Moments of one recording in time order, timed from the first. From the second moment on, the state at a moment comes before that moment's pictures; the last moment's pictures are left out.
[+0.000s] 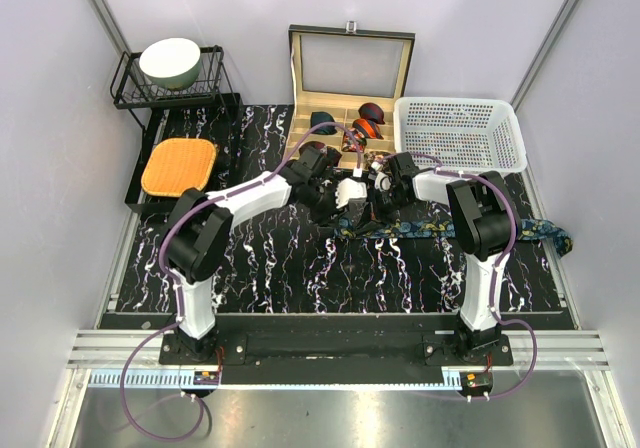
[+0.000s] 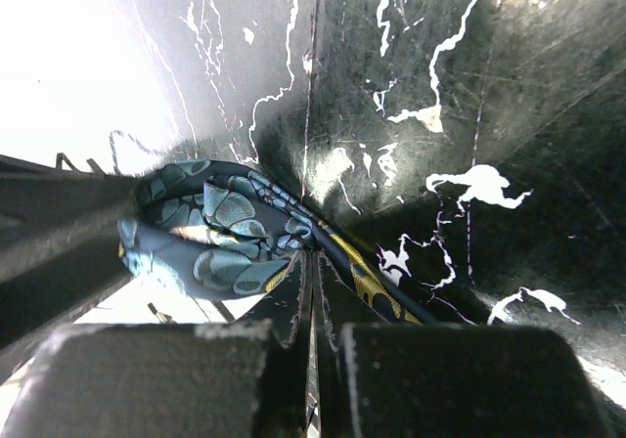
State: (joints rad) left arm -0.63 1.91 1.35 -0.48 0.56 0.71; right arm 0.32 2.04 1.21 -0.39 -0.75 0.36
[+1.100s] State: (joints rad) left arm -0.73 2.07 1.46 -0.52 0.49 0.70; right arm 0.29 2.01 1.22 -0.47 -0.77 0.34
